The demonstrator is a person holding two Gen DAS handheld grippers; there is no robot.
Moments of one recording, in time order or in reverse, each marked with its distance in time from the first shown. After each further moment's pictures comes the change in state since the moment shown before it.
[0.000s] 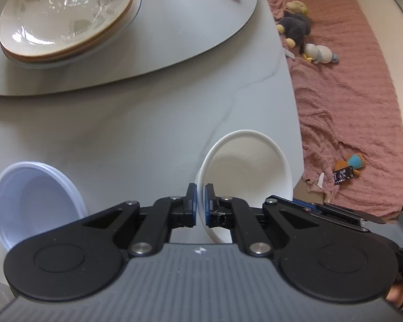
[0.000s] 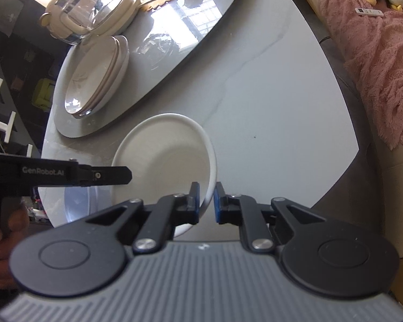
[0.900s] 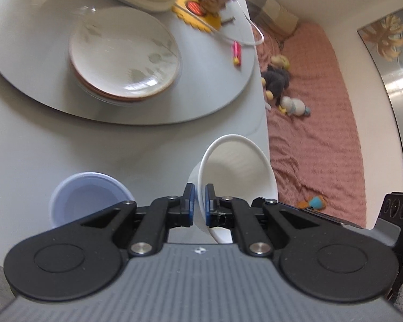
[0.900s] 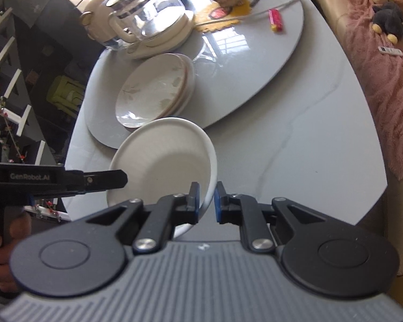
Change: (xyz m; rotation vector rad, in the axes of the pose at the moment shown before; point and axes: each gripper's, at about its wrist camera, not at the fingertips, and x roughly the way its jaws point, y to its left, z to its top) left arm -0.118 0.075 -0.028 -0.147 -0.193 -0.156; right arm -0.033 0.109 0.018 -0.114 -0.058 0.036
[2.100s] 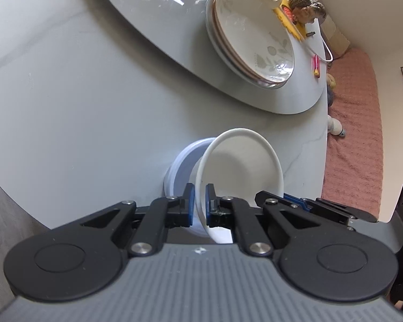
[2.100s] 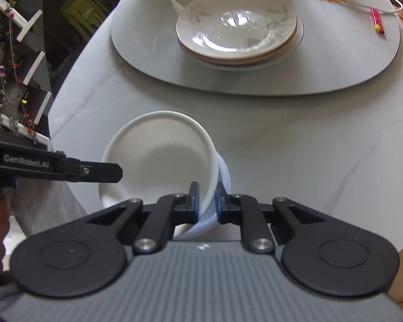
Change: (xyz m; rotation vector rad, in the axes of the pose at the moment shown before) left arm -0.013 0.143 -0.038 -0.229 0.038 0.091; right arm 0.113 0.110 -0.027 -0.300 0.217 -0.100
